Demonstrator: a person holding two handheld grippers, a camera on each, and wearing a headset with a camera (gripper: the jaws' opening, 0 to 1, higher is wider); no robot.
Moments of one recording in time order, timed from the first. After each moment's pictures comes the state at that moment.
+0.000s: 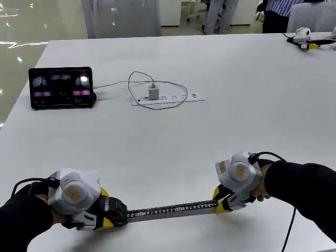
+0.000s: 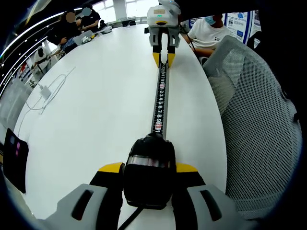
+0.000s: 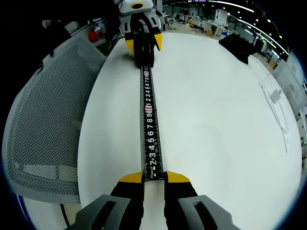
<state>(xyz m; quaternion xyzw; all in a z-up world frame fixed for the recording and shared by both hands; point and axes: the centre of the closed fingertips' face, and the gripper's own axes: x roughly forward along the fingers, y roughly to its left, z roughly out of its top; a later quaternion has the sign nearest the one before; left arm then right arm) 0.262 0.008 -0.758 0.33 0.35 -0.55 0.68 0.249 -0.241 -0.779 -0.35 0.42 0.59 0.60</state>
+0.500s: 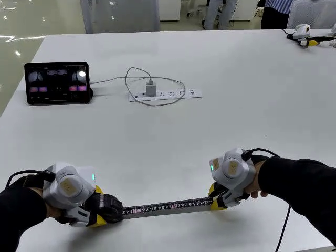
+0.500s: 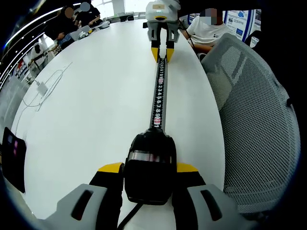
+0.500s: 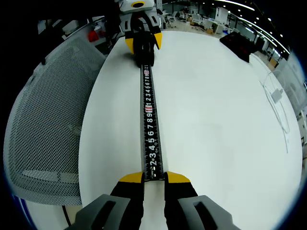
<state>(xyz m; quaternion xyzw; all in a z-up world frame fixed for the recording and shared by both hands) 0.257 0.013 -0.757 0.34 0.37 -0.55 0.66 0.248 -0.241 -0.780 -0.35 0.42 0.59 0.59</state>
